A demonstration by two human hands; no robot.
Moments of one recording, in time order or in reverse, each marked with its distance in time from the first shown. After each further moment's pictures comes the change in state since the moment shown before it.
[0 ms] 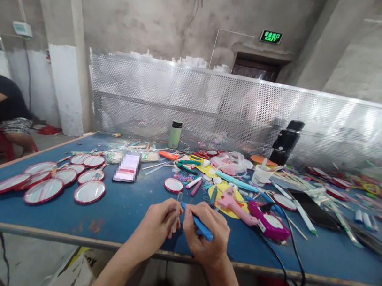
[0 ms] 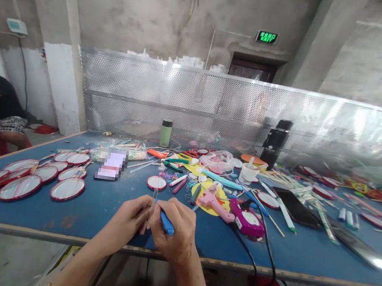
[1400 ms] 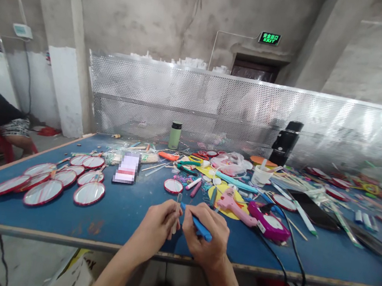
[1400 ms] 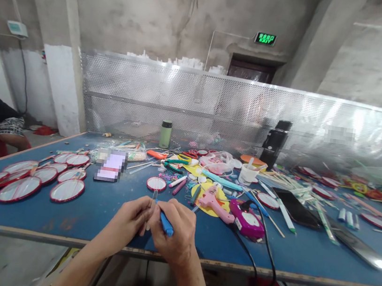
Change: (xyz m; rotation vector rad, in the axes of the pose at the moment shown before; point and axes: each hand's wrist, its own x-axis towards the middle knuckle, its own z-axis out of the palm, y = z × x) left_hand 0.000 0.004 0.000 0.016 -0.003 -0.002; right_hand 0.000 0.003 0.001 -0.021 -0.019 0.016
